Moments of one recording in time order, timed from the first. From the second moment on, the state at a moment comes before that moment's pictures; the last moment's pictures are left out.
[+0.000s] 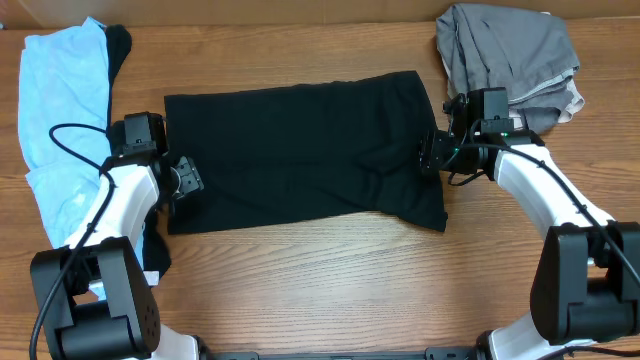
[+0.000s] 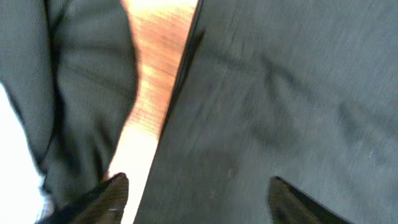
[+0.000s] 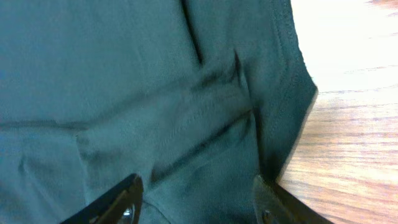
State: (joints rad) left arm 0.16 1.70 1.03 -0.62 -0.07 -0.28; right arm 0.05 1.74 1.15 -0.57 -0.31 0.22
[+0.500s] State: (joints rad) left arm 0.16 1.73 1.66 -1.01 0.03 -0.11; right arm 0.05 1.73 1.87 -1.05 -0.30 0.07
